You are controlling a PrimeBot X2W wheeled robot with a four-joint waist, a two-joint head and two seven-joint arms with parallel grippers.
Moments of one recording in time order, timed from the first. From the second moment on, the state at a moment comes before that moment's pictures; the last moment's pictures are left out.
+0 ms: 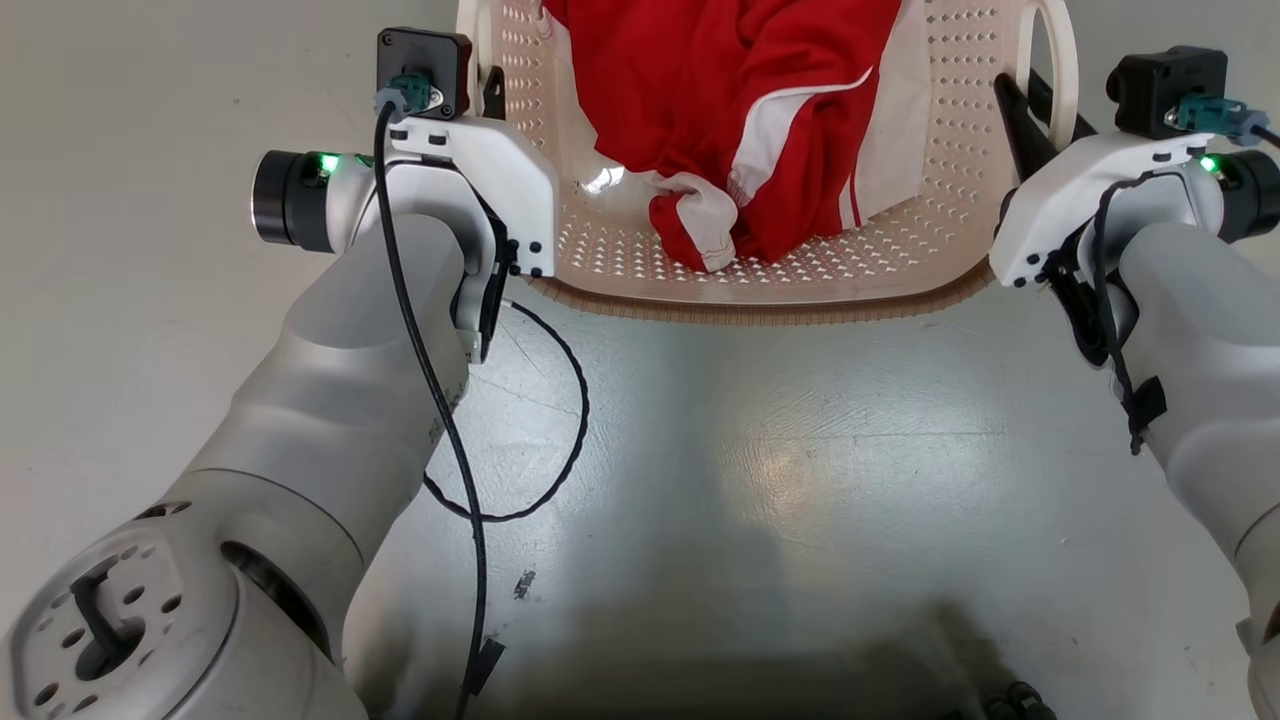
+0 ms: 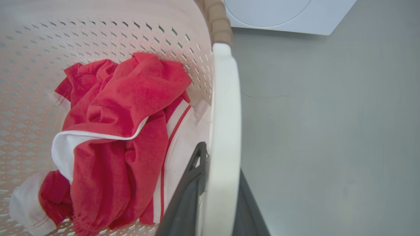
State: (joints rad) left arm -1.24 0.02 -1.14 1.23 -1.11 0.19 -0.25; right arm -1.15 -0.25 0.84 1.19 0.83 0.12 -0.23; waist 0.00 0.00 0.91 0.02
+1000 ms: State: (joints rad) left arm -1.24 0.03 -1.07 1.23 -1.10 0.23 -0.26; right arm -1.18 -0.26 0.84 1.24 0.86 0.12 -0.25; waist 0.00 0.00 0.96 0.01
